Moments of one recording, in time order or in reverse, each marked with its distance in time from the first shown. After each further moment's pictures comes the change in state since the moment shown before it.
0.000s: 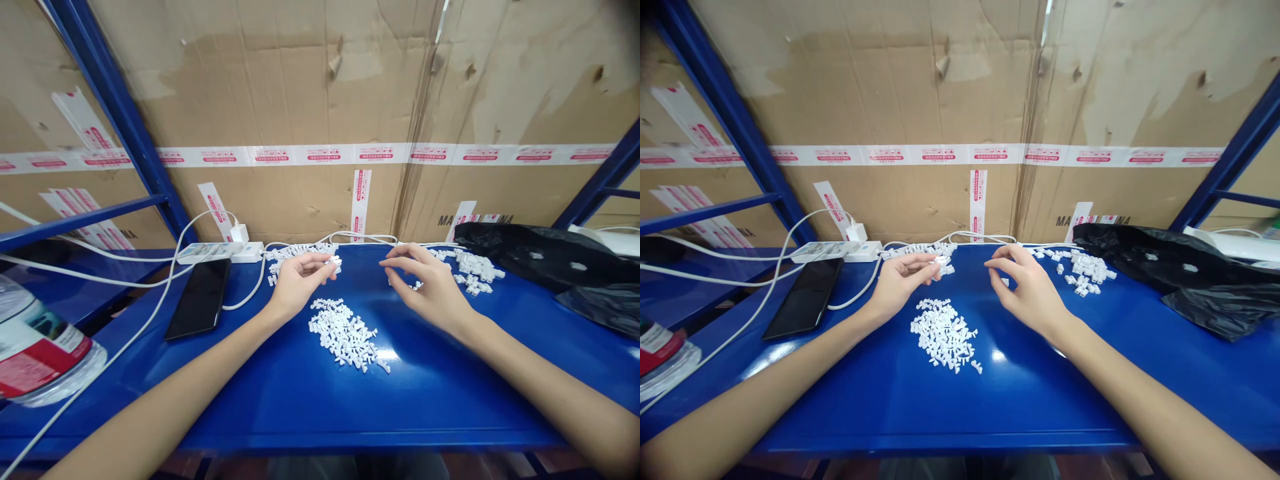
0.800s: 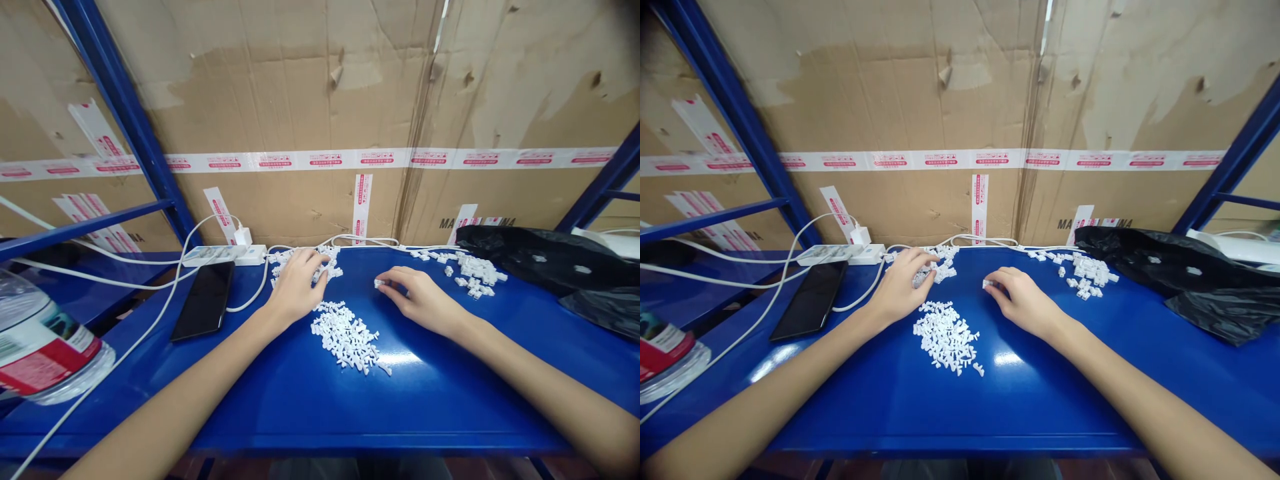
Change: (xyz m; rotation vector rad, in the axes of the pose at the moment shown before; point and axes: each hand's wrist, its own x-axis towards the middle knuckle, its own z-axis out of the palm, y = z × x) left_hand 0.003 -0.005 -0.013 0.911 0.013 0.429; right_hand -0.006 0.013 0.010 0.028 -0.338 0.117
